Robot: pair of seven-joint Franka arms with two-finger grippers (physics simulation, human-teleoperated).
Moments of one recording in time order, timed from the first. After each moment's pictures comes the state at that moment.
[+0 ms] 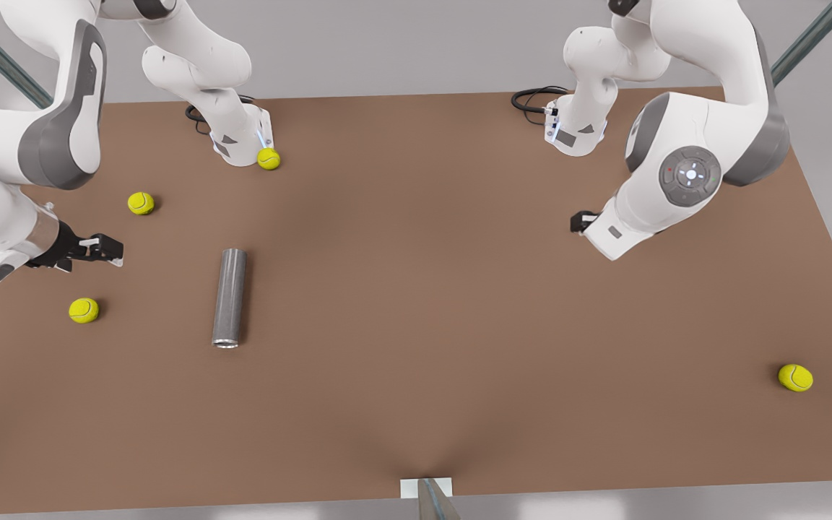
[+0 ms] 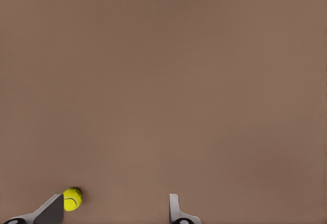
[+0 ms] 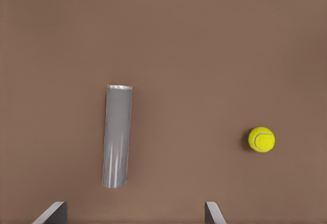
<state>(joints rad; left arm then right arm) -0.26 0.26 -0.07 -1.33 0.04 1.32 -0.22 0.02 0.13 -0.11 -1.51 -0.03 1.55 -0.19</state>
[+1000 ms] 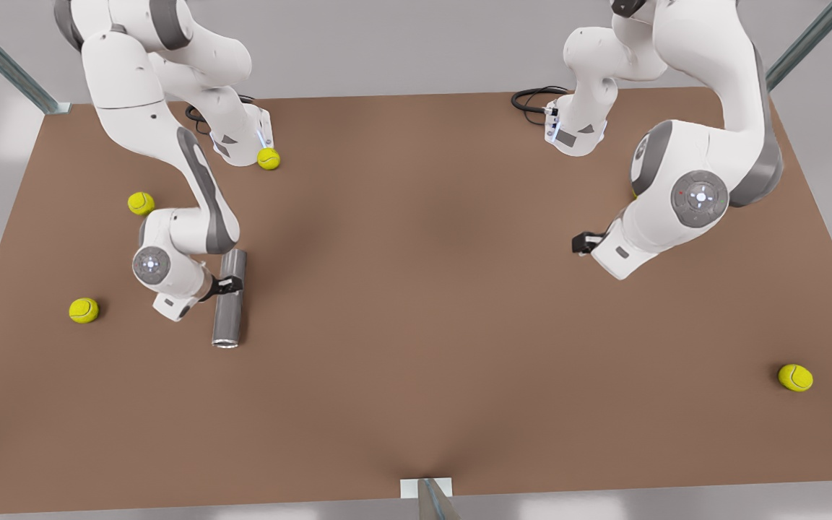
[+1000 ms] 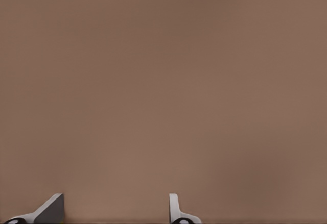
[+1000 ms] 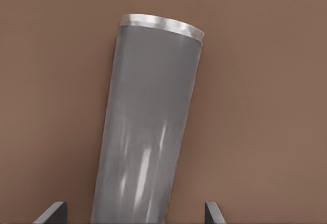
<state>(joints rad) -0.24 0.25 -0.03 -1.46 -0.01 1.49 -0.23 0.16 0.32 -0.11 -2.19 0.03 2.35 -0.17</state>
